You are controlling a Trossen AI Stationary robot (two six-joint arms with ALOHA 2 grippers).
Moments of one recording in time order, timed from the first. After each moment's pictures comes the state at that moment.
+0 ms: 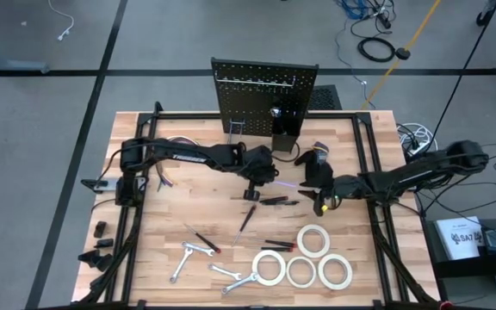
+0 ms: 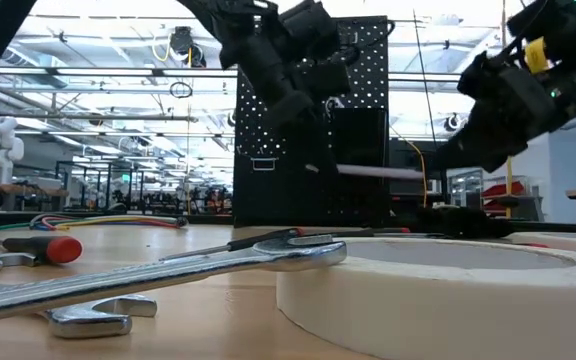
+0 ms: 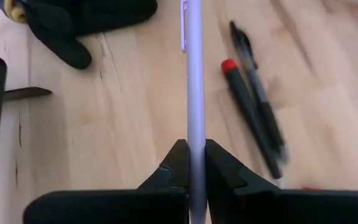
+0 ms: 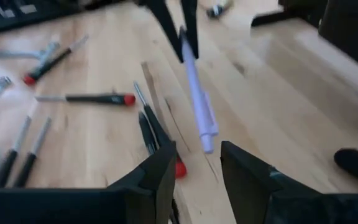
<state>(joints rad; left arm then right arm) 0.13 1.96 1.45 -0.42 0.09 0.38 0.15 0.97 0.20 0.31 0.33 0.37</state>
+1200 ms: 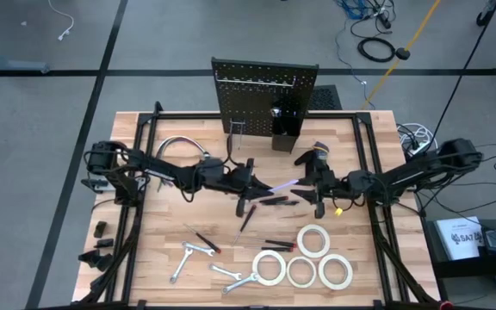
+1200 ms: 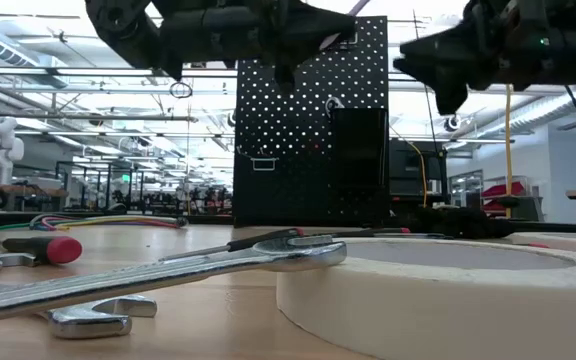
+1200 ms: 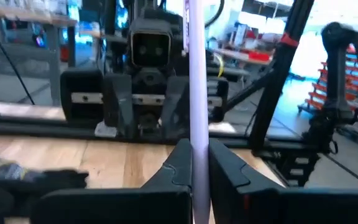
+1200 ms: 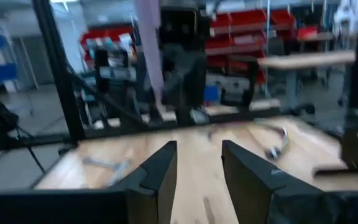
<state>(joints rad) -0.01 1.71 0.85 0.89 0.21 -0.15 0.17 1.15 0.20 1.04 0.22 0.12</state>
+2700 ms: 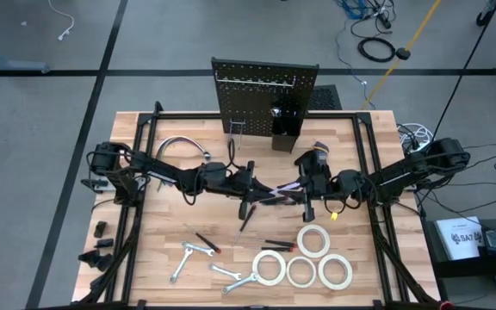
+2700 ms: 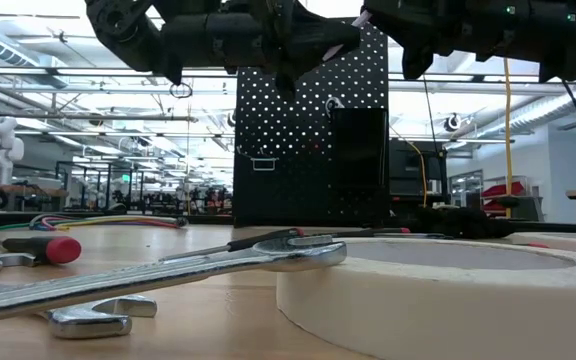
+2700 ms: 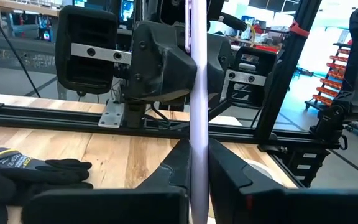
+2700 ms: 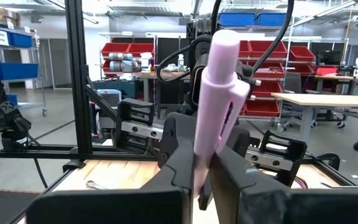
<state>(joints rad) -0.03 1.74 0.85 0.88 0.17 -0.14 0.17 1.31 0.38 1.12 0.15 -0.02</state>
